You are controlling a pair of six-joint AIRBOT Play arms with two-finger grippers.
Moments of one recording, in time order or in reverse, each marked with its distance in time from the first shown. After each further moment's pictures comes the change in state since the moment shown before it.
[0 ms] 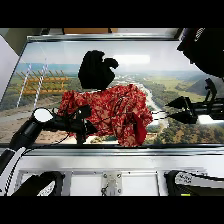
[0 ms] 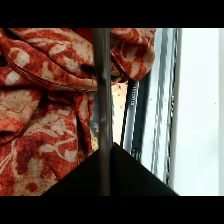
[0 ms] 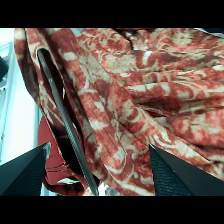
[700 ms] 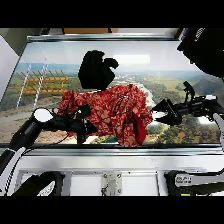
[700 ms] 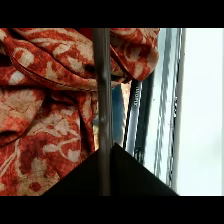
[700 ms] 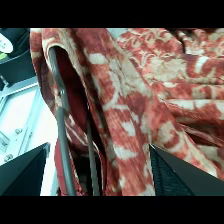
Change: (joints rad) left arm 0.000 0.000 0.000 0.000 0.010 0.000; right arm 0.197 -0.105 -0.006 0.014 0.004 -0.046
